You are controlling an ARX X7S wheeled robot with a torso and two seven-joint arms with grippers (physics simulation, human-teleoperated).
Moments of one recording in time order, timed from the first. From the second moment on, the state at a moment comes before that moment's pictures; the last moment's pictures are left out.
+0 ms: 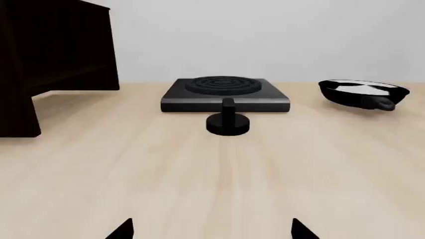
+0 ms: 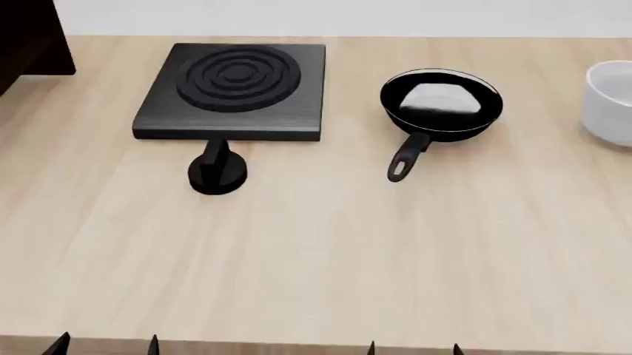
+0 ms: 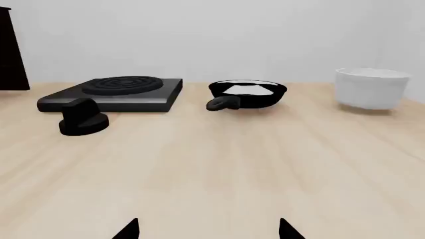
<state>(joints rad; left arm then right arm) 0.00 0.00 0.00 0.00 0.00 0.00 0.00 0.00 0.00 0.00 0.00 0.00 0.00 0.00</state>
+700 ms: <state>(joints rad) 0.01 -0.07 0.08 0.01 -0.06 0.03 -0.04 -0.01 0.06 -0.08 -0.04 0.05 0.02 0.09</state>
